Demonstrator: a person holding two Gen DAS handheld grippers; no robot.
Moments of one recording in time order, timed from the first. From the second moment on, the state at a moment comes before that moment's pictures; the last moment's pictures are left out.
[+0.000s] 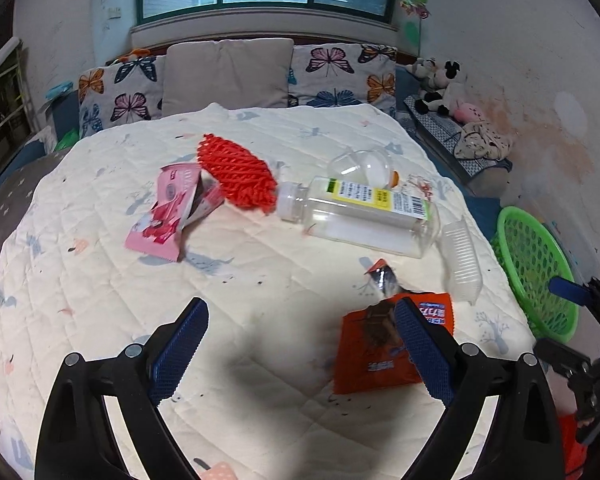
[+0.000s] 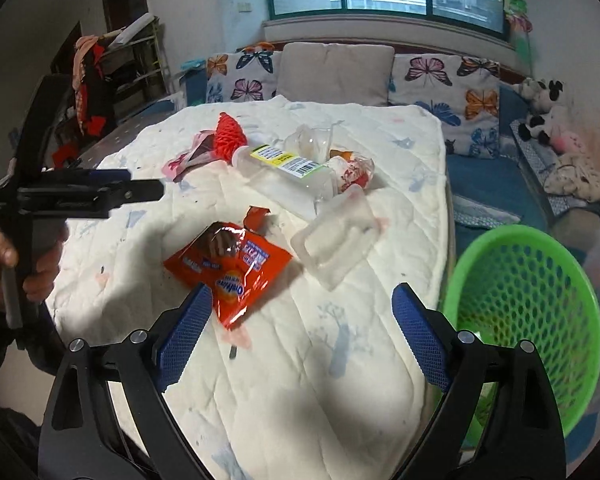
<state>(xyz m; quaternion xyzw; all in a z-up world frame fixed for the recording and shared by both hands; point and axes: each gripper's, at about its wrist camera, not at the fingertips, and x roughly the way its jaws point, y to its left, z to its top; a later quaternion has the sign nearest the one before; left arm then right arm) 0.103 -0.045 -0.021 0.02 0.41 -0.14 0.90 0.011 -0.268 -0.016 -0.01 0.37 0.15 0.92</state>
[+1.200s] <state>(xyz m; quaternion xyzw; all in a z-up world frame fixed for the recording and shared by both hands) 0.102 -0.065 -0.075 0.00 0.47 -0.23 0.85 0.114 -0.297 -0.075 0.20 0.44 0.10 0.87</state>
